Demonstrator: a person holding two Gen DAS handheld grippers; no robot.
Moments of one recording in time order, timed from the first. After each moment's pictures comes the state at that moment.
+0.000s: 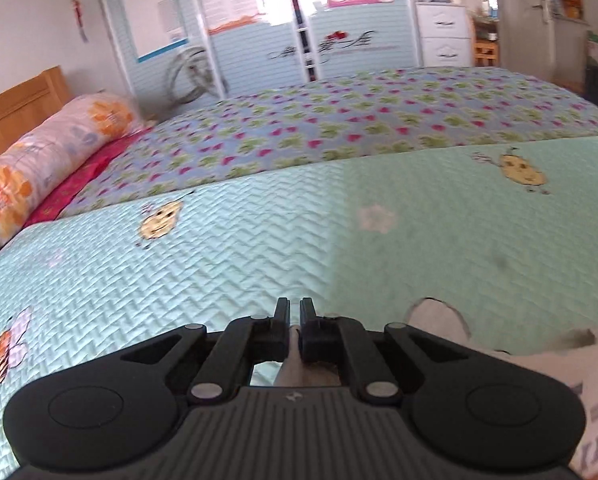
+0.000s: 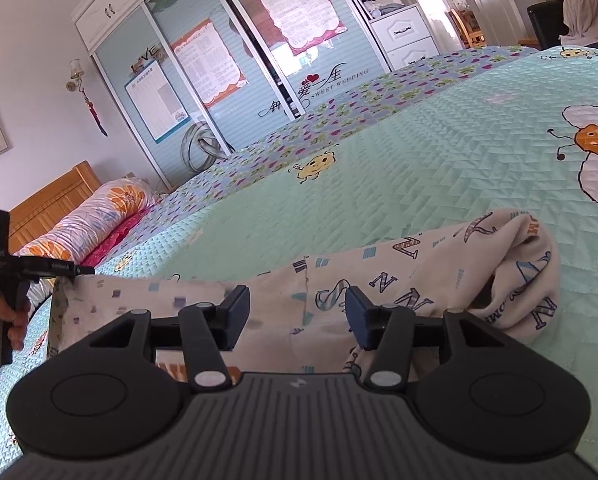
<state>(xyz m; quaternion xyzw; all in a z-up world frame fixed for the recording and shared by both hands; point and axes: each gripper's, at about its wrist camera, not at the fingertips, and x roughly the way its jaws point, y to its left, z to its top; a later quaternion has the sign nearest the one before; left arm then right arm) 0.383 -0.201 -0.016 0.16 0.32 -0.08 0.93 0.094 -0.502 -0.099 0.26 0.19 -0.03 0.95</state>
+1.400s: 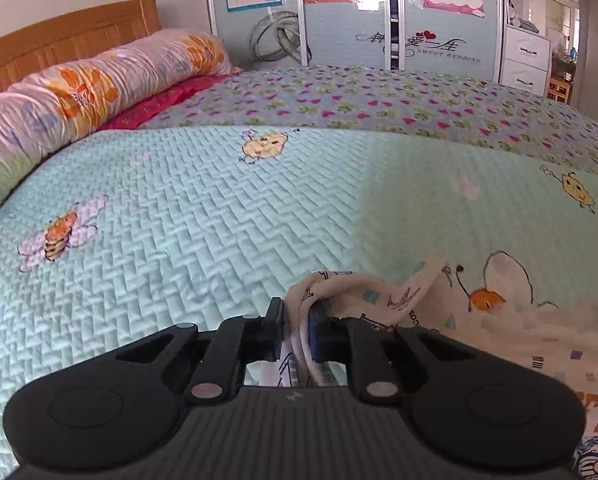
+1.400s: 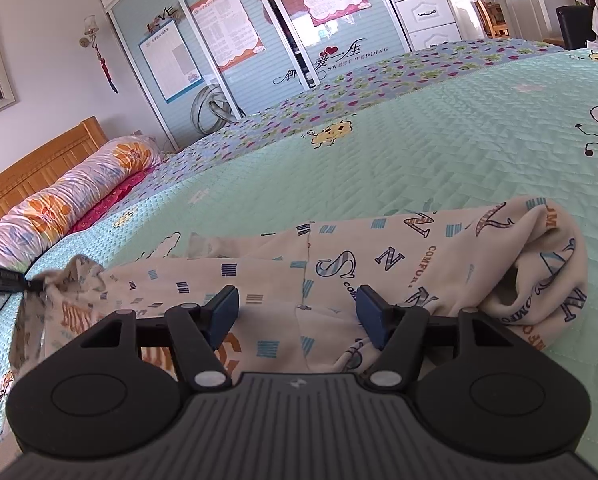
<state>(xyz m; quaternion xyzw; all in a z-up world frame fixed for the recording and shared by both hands) 0.323 -0.100 -0.009 0.06 0.33 0.01 0.94 0.104 -0.488 -0.108 0.22 0.23 -0.01 0.95</state>
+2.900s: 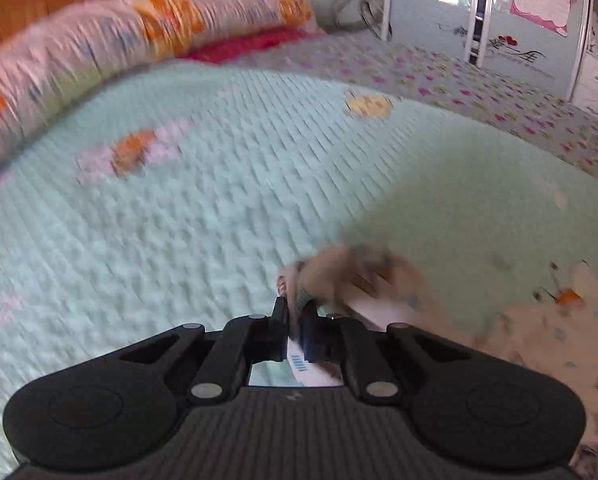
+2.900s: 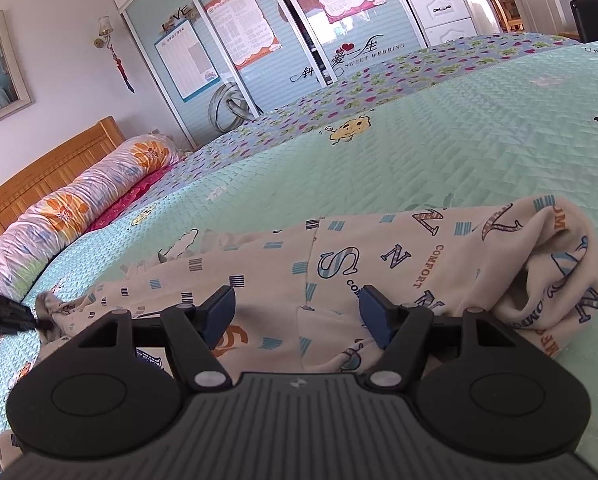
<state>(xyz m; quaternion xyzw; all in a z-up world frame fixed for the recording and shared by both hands) 0.321 -0.010 -0.028 0.02 0.35 0.11 0.93 0.109 -0.488 -0.109 0.23 0.23 0.02 0.94</state>
